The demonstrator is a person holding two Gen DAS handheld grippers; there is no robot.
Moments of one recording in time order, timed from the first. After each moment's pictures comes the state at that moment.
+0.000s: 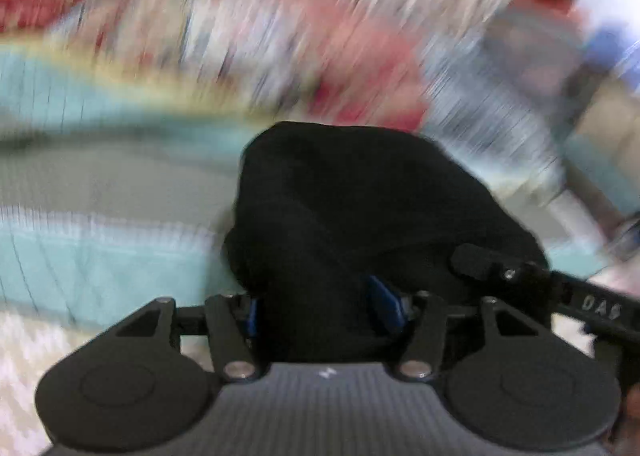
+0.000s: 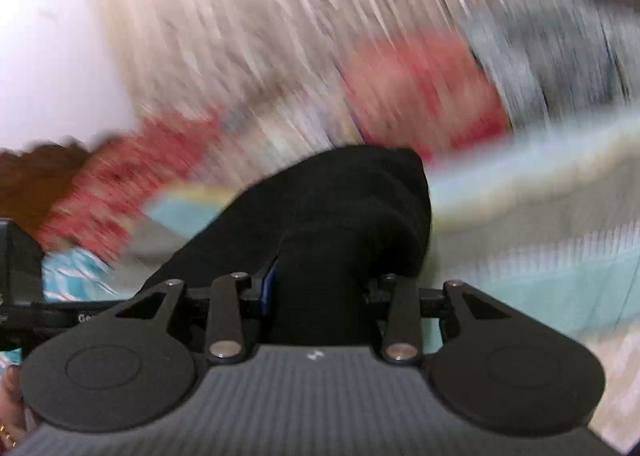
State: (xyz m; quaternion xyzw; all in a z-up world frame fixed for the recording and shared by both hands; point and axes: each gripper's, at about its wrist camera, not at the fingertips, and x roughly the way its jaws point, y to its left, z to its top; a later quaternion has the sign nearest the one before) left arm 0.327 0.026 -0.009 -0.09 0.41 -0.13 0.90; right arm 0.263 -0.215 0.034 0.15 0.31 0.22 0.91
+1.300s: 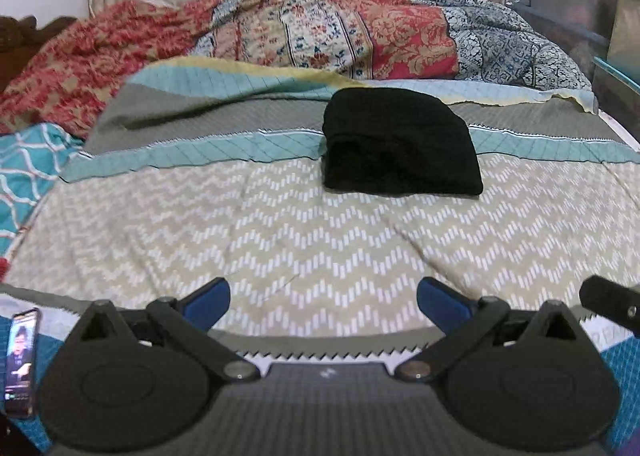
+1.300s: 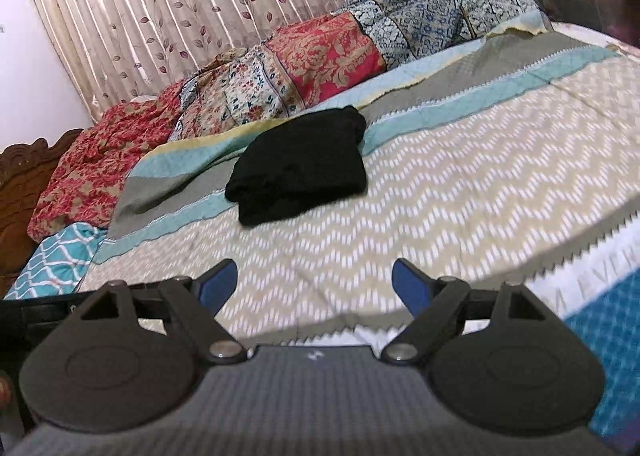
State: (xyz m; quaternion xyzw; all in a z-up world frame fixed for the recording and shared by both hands) left arm 0.036 0.002 0.086 0.02 0.38 0.02 0.92; right arm 0.023 -0.243 0.073 0.18 0.33 0.10 0.92
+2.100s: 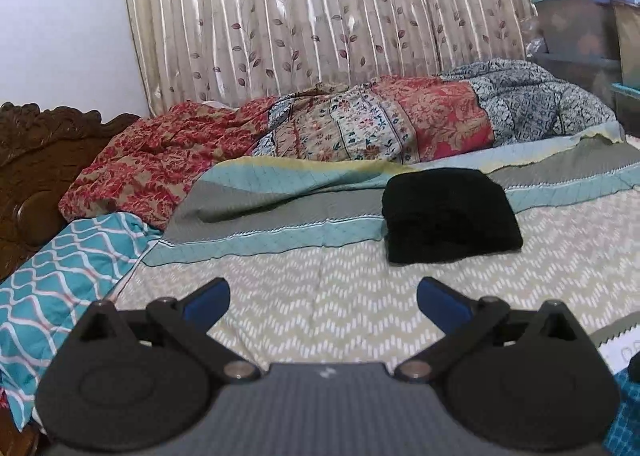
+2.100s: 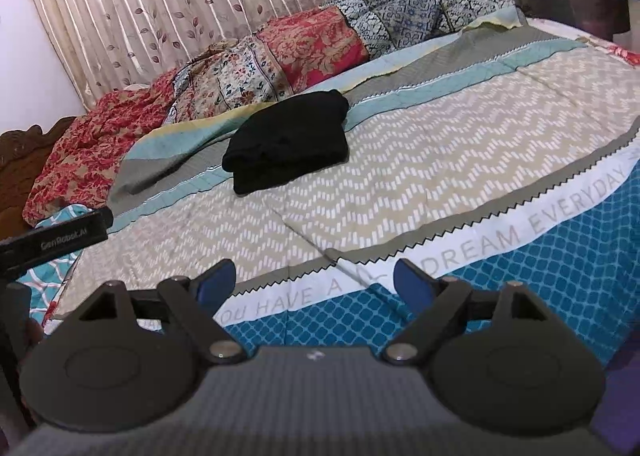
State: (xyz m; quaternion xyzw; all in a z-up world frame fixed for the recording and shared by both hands) left arm -0.017 -0.008 0.117 0.09 0.24 0.10 0.96; right arm -0.032 -0.240 0.073 0.16 0.34 0.08 0.92
